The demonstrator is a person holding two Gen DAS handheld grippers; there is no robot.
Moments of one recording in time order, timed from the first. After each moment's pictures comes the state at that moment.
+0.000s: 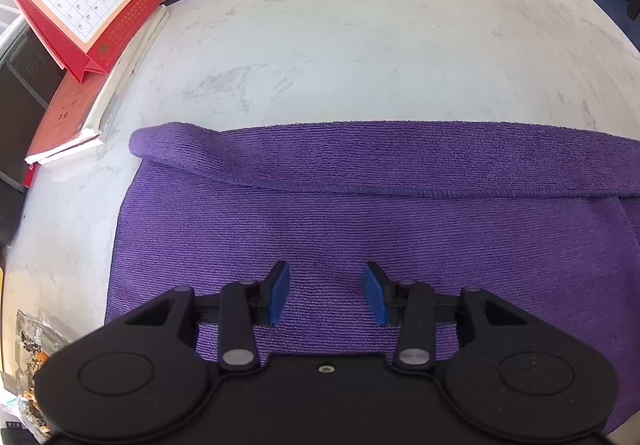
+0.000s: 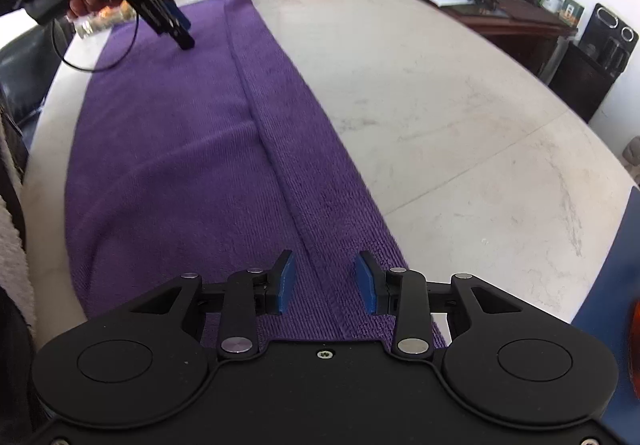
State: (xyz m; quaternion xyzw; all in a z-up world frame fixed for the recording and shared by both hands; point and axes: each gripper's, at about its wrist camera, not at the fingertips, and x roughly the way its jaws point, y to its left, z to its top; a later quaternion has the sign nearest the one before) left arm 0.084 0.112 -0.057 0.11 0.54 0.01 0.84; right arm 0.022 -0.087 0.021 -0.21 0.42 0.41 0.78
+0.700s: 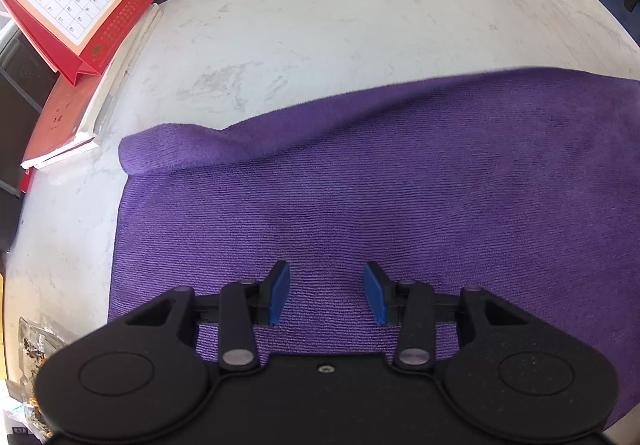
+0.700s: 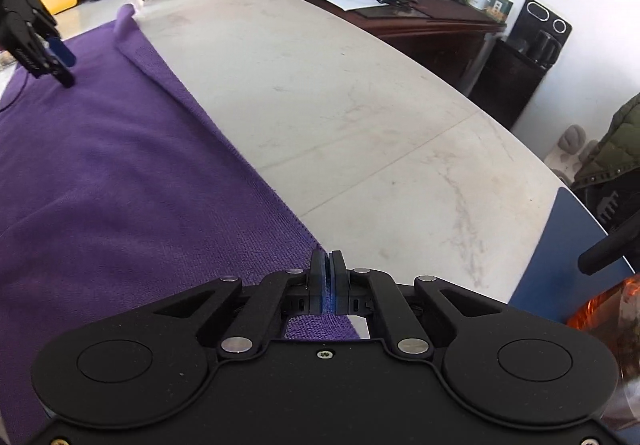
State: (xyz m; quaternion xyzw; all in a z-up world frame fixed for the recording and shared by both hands) left arm 0.093 0.115 -0.058 0.12 0.55 0.00 0.83; right arm 0.093 -0.111 0.015 -0.21 0.39 0.31 0.84
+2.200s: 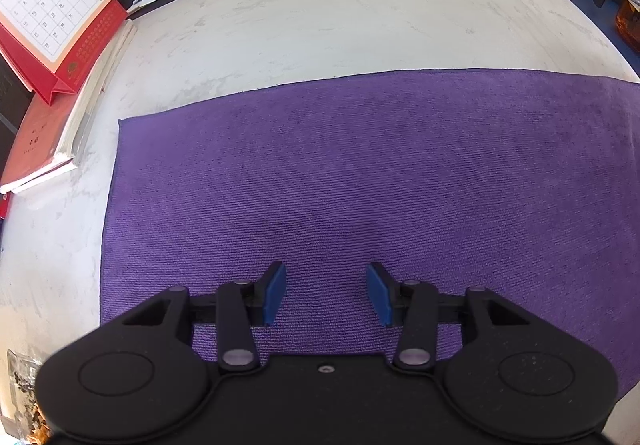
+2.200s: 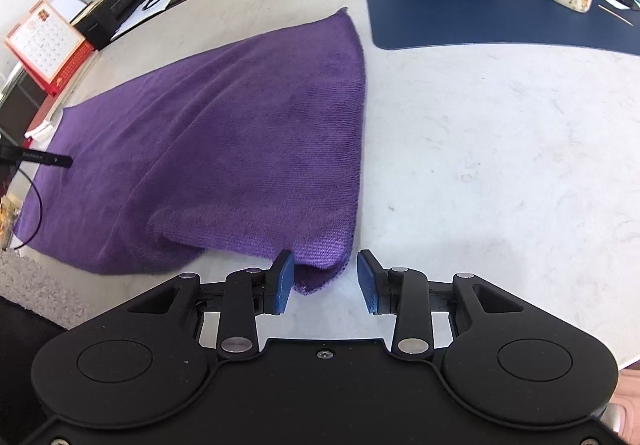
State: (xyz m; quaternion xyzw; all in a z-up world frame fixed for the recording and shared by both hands) left arm 0.095 0.128 -0.063 0.12 0.53 -0.05 0.83; right arm -0.139 -0.172 0.022 0.13 0.53 0.06 0.84
